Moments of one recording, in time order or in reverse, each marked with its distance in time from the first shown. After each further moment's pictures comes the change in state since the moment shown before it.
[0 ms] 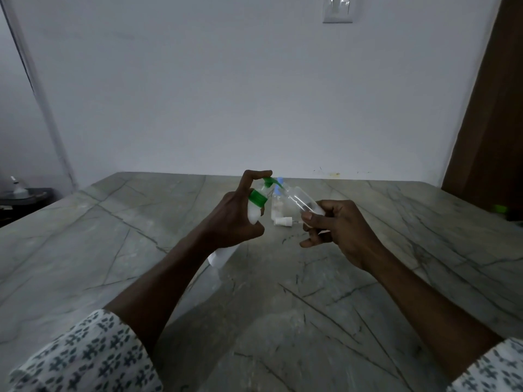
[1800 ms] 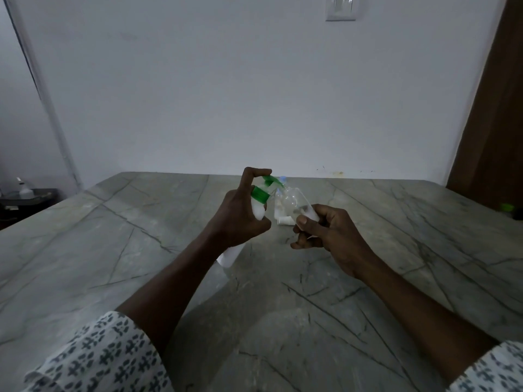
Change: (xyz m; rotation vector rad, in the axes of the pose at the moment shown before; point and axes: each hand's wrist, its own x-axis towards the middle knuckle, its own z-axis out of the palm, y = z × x) left_hand 0.001 0.003 0.009 -0.032 0.137 -0.066; right_hand -0.004 0.016 0.018 0.059 -0.017 -0.029
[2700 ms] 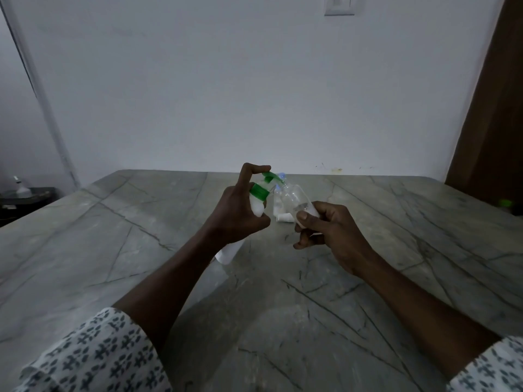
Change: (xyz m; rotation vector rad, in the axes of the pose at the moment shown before) left_hand 0.000 0.000 0.000 -0.014 0.000 -0.001; right_hand -0.002 -0.002 0.000 -0.011 0.019 0.014
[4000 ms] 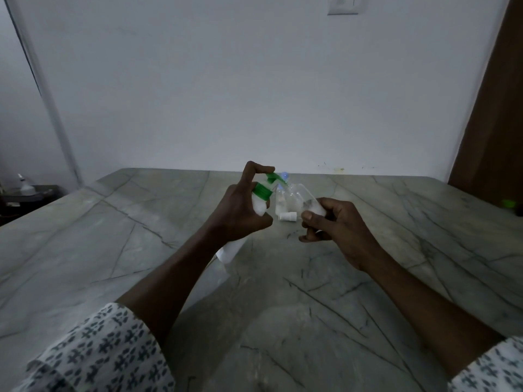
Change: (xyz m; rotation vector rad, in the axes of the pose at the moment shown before) left_hand -0.002 0.002 -0.004 -0.036 -0.015 -0.021; right_hand 0.002 0.000 -0.009 -0.076 0.013 -0.067
